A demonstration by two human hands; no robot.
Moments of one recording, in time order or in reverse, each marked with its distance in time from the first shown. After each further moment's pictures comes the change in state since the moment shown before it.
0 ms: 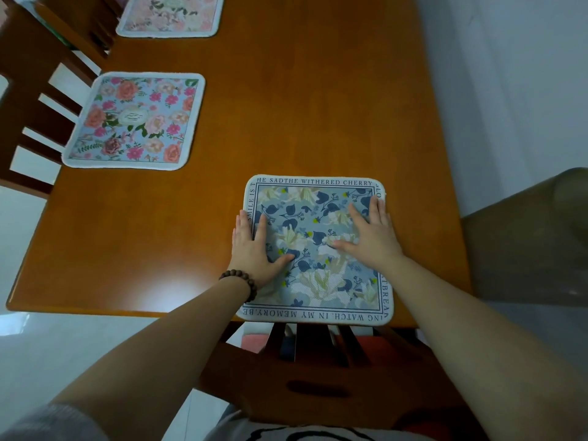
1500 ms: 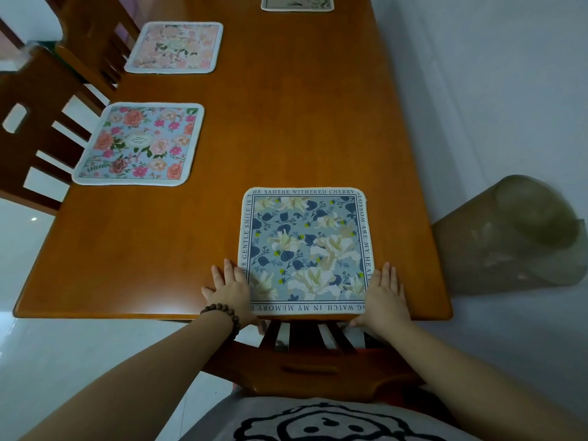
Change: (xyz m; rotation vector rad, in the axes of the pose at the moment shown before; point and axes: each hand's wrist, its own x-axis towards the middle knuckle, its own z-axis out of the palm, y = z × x) left_hand -0.075 0.000 -0.016 0.345 -0.365 -0.223; right_hand -0.117 0.013 0.032 -0.094 -0.158 0.266
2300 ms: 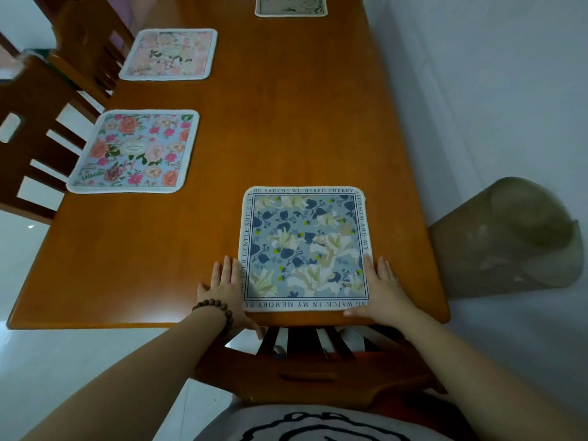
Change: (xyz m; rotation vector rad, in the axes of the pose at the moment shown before) left_hand 0.017 -0.014 -0.008 0.073 -0.054 0.078; right_hand 0.017 0.017 -0.019 0.158 -0.046 -0.135
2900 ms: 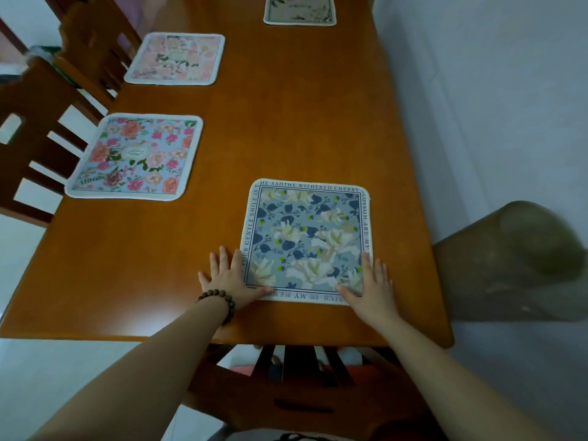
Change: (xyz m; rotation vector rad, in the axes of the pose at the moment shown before) left_hand 0.044 0.005 -0.021 -0.332 0.195 -0.039; right_hand 0.036 -0.013 0.004 0.223 0.261 -0.001
